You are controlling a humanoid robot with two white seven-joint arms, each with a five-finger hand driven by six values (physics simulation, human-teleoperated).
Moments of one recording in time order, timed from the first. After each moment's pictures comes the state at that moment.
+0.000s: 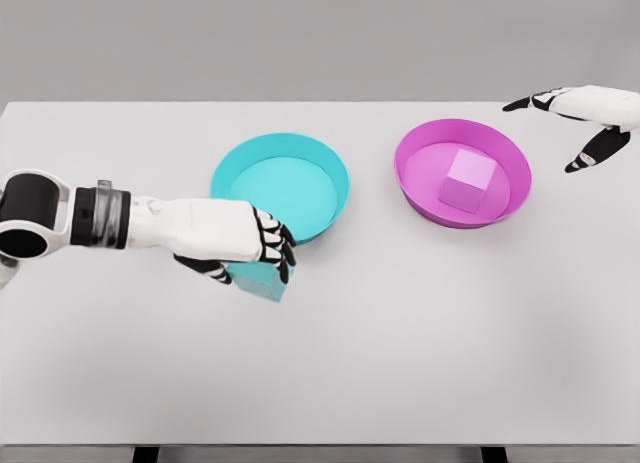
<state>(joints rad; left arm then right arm) -0.76 0.81 -0.87 -1.72 -0.25 -0.61 -0.61 -0.91 -0.83 0.72 -0.97 0.16 -0.61 0.61</state>
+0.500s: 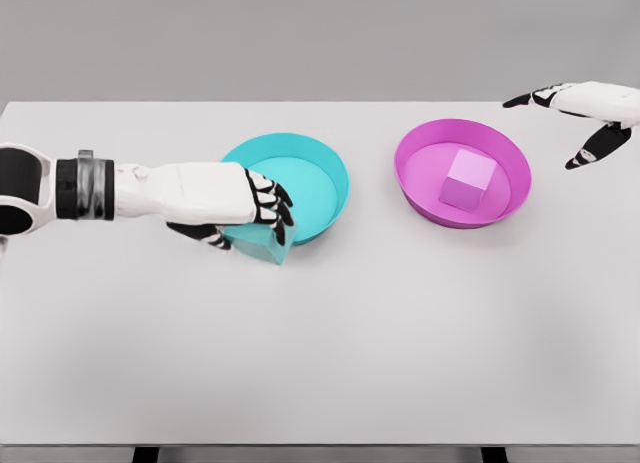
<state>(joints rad) -0.76 0.78 -0.78 -1.69 -0.25 -0.61 -0.61 -0.92 -0.83 0.72 -0.97 0.16 -0.61 0.61</state>
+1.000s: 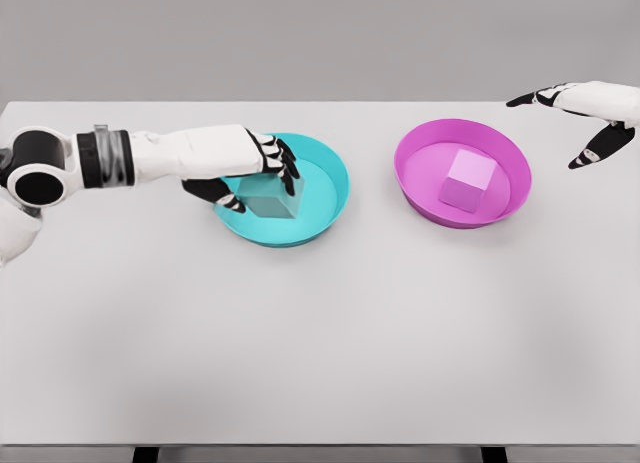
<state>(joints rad) -0.79 0.62 -0.70 -1.43 -0.25 -0.61 -0.61 -0.92 -0.84 0.72 -0.96 0.16 -0.61 0.61</state>
